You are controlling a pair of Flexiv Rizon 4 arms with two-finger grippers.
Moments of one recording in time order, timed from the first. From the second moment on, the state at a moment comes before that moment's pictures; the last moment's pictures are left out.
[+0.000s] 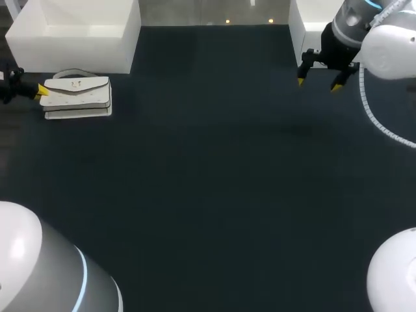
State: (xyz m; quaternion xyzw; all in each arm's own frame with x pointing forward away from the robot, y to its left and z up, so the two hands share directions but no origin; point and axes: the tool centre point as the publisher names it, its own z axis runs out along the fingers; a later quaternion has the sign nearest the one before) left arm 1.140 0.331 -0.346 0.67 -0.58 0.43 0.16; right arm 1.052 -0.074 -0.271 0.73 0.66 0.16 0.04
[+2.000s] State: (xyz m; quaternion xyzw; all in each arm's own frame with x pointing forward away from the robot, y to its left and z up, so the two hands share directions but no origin) left arm 1.077 0.324 -0.275 0.69 -0.65 0.26 0.21; right arm 1.052 -0.074 -0.271 0.73 0.66 0.16 0.04
